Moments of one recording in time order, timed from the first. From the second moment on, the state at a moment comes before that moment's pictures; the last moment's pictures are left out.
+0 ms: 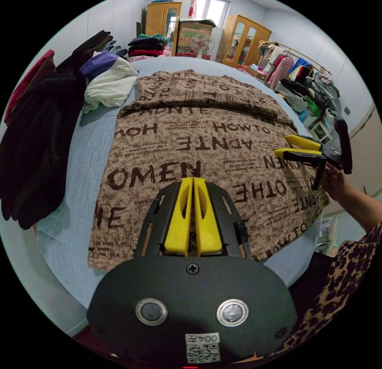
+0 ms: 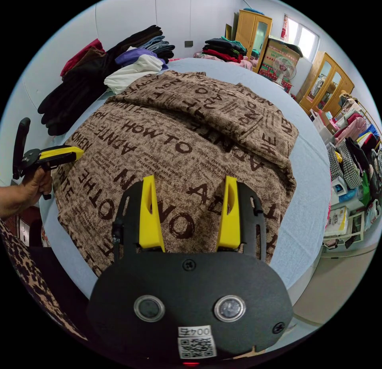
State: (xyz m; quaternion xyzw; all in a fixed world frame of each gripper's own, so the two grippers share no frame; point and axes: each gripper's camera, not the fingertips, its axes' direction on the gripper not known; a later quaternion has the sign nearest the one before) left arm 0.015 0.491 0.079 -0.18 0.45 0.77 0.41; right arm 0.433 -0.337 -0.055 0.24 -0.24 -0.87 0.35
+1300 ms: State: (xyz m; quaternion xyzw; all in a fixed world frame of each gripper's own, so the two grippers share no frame) left arm 0.034 0.367 0.071 -0.25 0.38 0.74 0.50; right arm 0.407 -0.317 -0.026 0.24 -0.24 -0.87 0.35
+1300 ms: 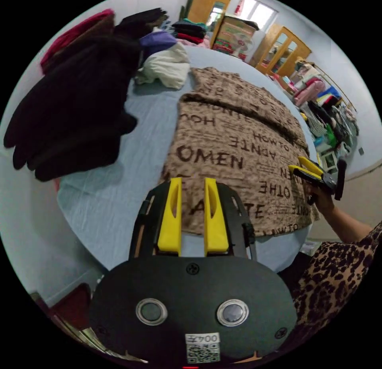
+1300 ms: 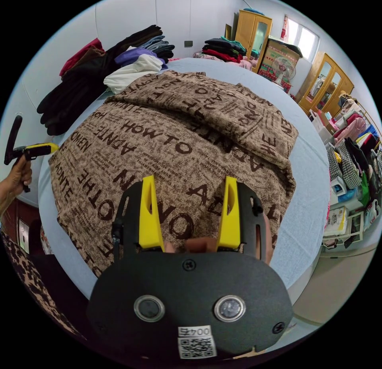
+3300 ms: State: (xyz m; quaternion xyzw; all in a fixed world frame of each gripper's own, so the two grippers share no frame) left arm 0.166 0.150 0.192 -0.58 0.46 0.55 0.40; right arm 0.374 -0.648 0.092 -0.21 -0.42 -0.71 0.53
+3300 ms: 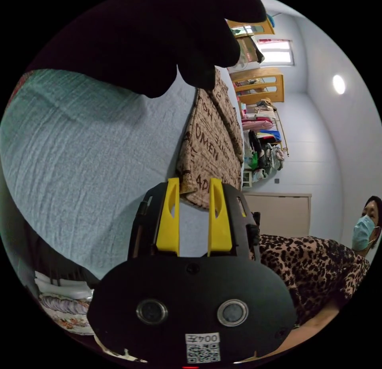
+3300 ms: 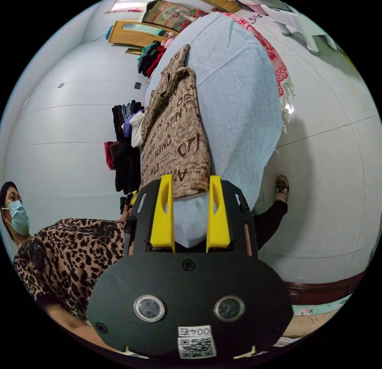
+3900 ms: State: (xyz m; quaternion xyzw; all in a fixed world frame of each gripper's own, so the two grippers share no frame) left arm 0.226 0.095 0.171 -0.57 0.47 0.56 0.38; right arm 0.404 -0.648 0.047 -0.19 -0.44 -0.69 0.54
